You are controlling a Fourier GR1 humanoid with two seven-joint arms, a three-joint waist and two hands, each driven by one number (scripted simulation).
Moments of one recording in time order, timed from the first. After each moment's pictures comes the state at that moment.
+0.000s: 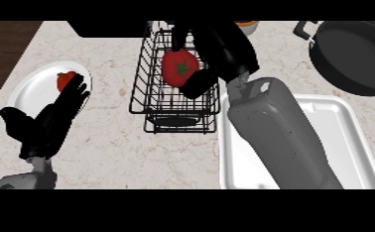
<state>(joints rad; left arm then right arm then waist) -0.06 0.21 0.09 -1.58 0.11 -0.10 0.23 -0.86 -0.02 0.25 -1.45 0.66 0.18 0.44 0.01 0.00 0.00</state>
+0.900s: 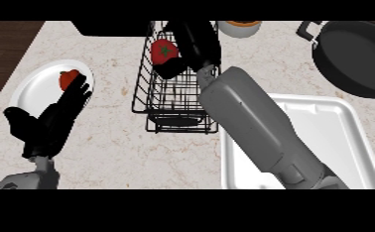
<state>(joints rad) -0.07 0.20 0.10 -1.57 0.09 -0.11 0.22 -1.01 0.00 0.36 -1.04 0.60 -0.29 0.31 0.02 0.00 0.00</state>
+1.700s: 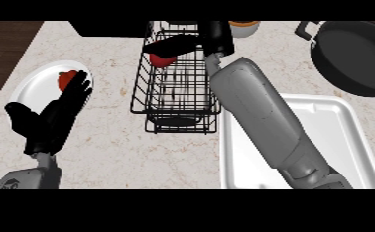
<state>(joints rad) -0.09 0.18 0.10 -1.57 0.08 -0.10 0.24 -1.03 0.00 0.23 -1.06 0.22 -0.44 0.24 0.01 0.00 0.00</state>
